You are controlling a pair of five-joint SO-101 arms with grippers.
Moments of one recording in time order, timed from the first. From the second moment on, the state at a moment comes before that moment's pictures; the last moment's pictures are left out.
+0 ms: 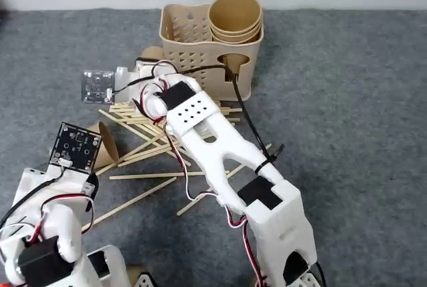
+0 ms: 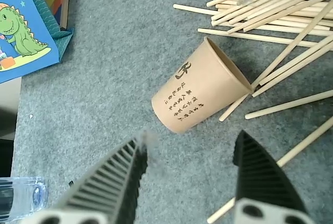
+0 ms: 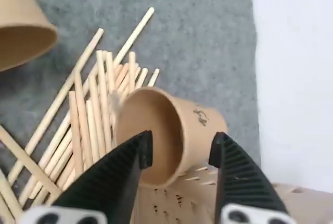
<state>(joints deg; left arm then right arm) -29.1 -77.5 47.4 85.9 -33.2 -40.8 29.4 -24.6 44.2 55.5</state>
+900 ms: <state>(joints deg) -29.2 -77.4 47.7 85.9 -33.2 -36.9 51.2 -40.4 35.3 61.9</state>
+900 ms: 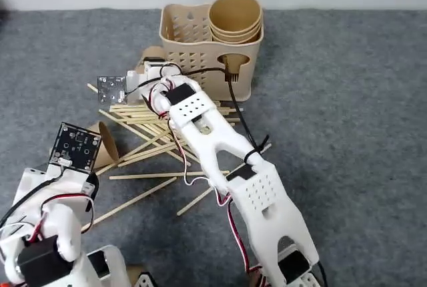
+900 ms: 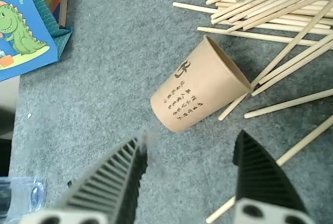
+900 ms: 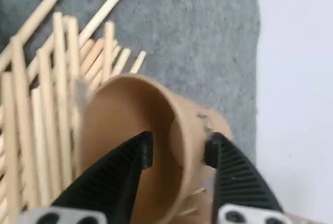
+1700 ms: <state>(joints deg) -29.1 -77.5 47.7 85.9 -33.2 -40.0 58.3 -85.0 63.2 32.6</state>
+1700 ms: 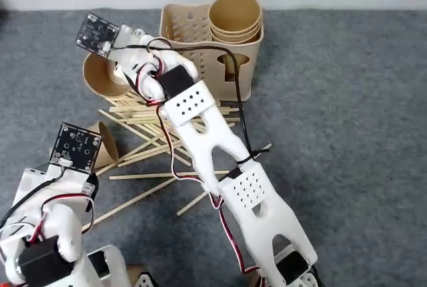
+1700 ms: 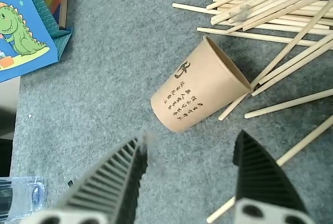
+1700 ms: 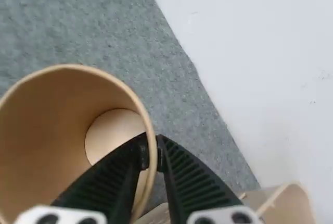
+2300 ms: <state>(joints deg) -29.1 -77.5 49.1 85.9 -33.2 -35.7 43.3 -93.4 78.0 33.9</state>
